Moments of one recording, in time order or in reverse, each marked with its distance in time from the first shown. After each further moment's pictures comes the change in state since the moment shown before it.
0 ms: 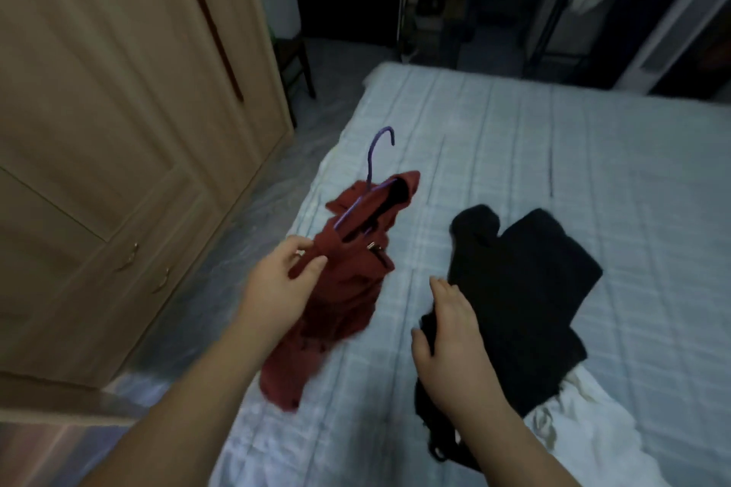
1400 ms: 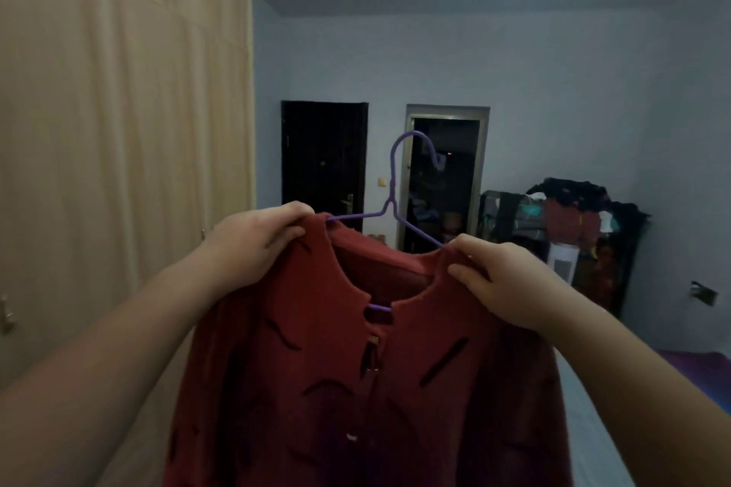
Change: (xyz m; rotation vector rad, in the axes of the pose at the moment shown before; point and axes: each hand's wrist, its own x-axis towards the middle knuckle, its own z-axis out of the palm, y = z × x) left_hand -0.023 0.356 -0.221 0.539 0.162 1.007; right_hand -0.040 -0.222 -0.409 -0.463 0.381 -0.534
